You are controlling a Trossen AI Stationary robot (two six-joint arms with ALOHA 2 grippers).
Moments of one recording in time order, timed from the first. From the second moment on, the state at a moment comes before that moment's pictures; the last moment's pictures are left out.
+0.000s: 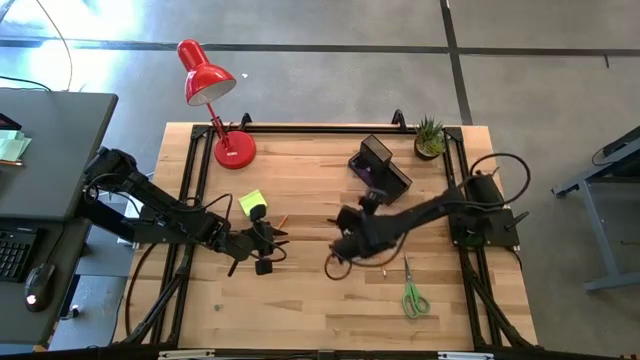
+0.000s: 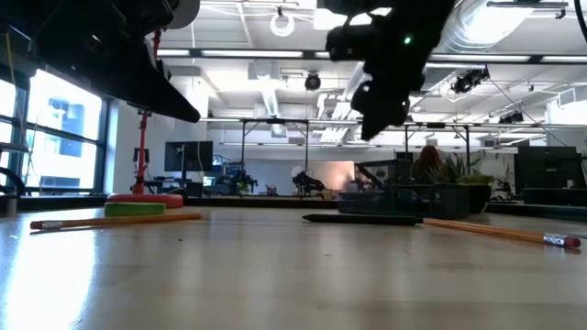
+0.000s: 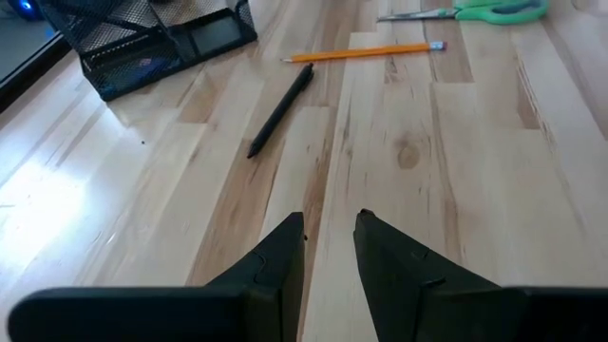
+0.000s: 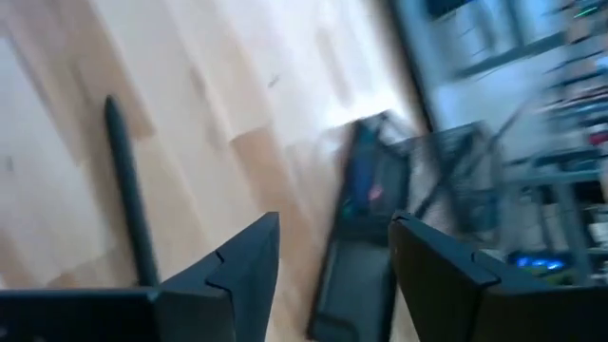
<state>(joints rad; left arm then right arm) -0.36 1.30 0.52 0.11 -0.59 -0.28 0.29 1.92 1.44 -1.15 0.90 0.65</state>
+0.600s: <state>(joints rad) -0.27 1.37 0.75 0.14 -0.46 -0.01 0.40 1.92 1.44 -1.52 1.09 1.21</state>
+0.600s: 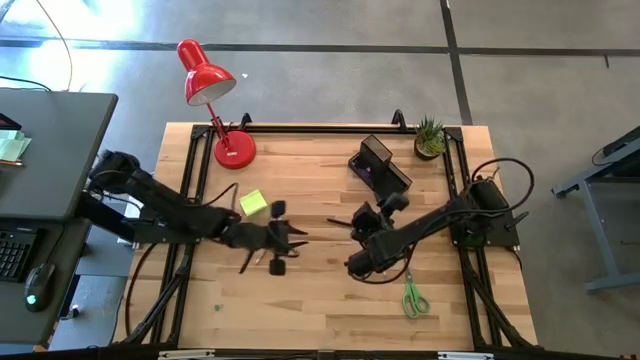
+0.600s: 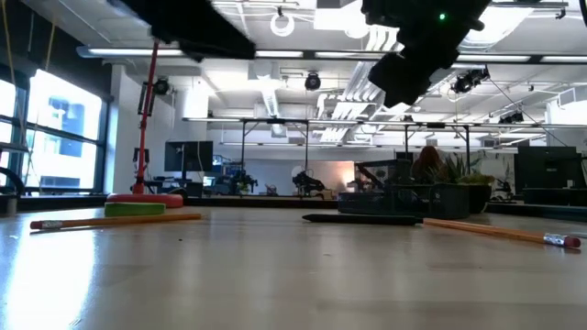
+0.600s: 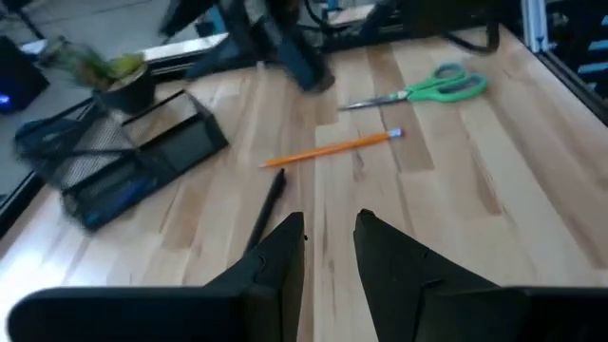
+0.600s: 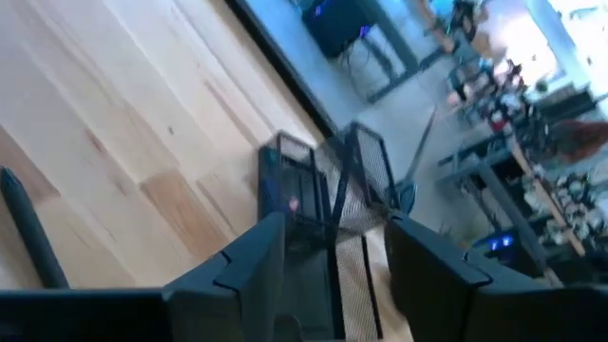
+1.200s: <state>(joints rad) -0.07 1.87 1.26 -0.30 -0.07 0.18 0.52 1.65 1.11 -1.25 1.15 1.36</state>
